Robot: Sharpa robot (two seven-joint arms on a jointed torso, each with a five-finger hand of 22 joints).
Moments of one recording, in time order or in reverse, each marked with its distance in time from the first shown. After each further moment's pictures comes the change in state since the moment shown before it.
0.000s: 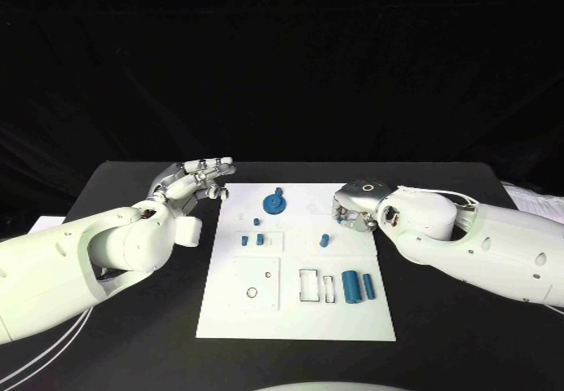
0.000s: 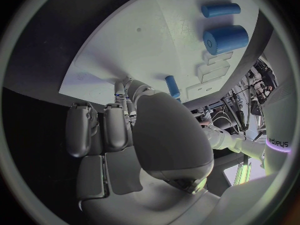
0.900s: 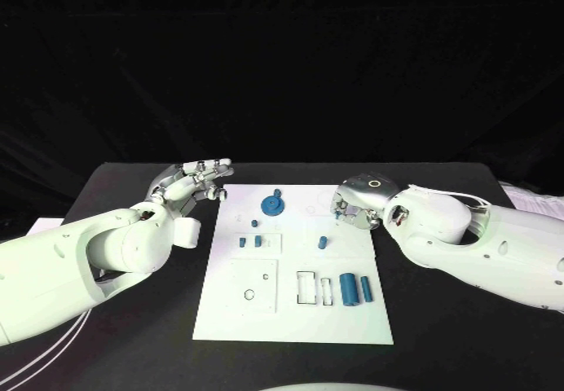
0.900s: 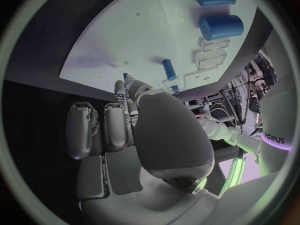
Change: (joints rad) left arm 0.000 0.000 0.000 -0.003 0.000 0.002 -0.002; left_hand 0.000 0.000 -0.003 -0.003 0.000 0.000 0.000 0.000 -0.002 0.000 0.000 0.004 0.000 -0.003 -0.003 0.000 -0.002 0.010 -0.004 -0.004 -0.006 -0.003; right arm 0.004 -0.061 0.010 0.091 0.013 -0.098 -0.014; right_hand -0.024 0.003 0.015 -0.010 -0.015 0.008 -0.001 -0.005 0.007 0.010 -0.003 0.007 0.001 0.000 -0.007 0.000 -0.009 0.000 0.014 -0.007 0.015 0.000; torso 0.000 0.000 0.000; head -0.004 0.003
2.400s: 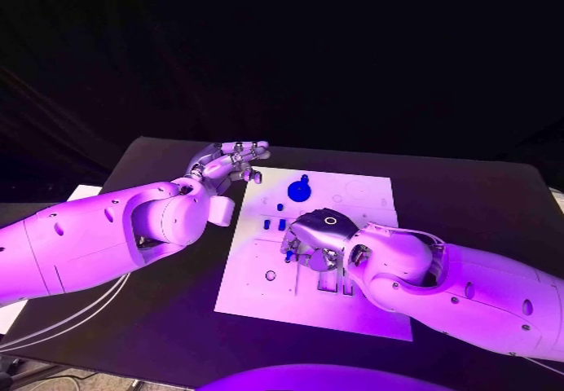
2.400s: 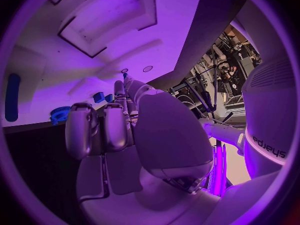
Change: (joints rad) left arm -0.003 0.017 0.000 0.003 0.000 0.009 -0.002; left_hand -0.009 0.001 -0.022 0.003 0.000 0.000 0.000 0.004 -0.003 -0.007 0.000 0.010 0.000 -0.003 0.004 0.000 -0.008 -0.001 0.000 0.000 -0.008 -0.007; right arm -0.127 0.238 -0.019 0.055 0.063 -0.003 0.073; right_hand -0.005 0.000 0.021 -0.021 0.003 -0.004 0.008 -0.005 0.001 0.000 0.007 -0.014 -0.003 0.000 0.000 0.000 -0.003 0.000 0.000 0.000 0.000 0.000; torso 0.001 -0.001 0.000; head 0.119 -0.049
